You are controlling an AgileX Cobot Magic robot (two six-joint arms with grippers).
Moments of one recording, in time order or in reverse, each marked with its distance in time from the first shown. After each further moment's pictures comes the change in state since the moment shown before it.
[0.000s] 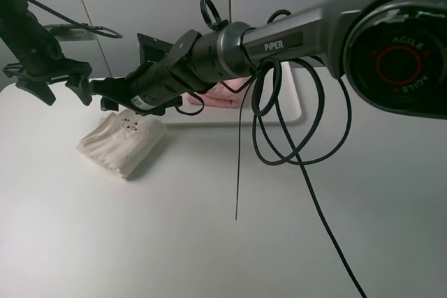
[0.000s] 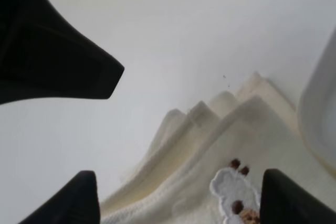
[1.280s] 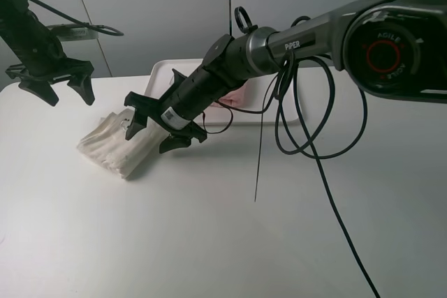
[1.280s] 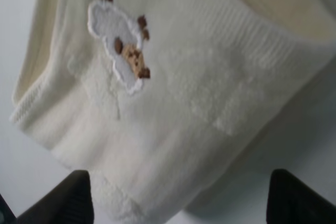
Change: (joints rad) left arm 0.000 0.000 0.000 -0.034 0.006 0.010; right arm -0.141 0.068 -0.001 -0.035 0.464 0.277
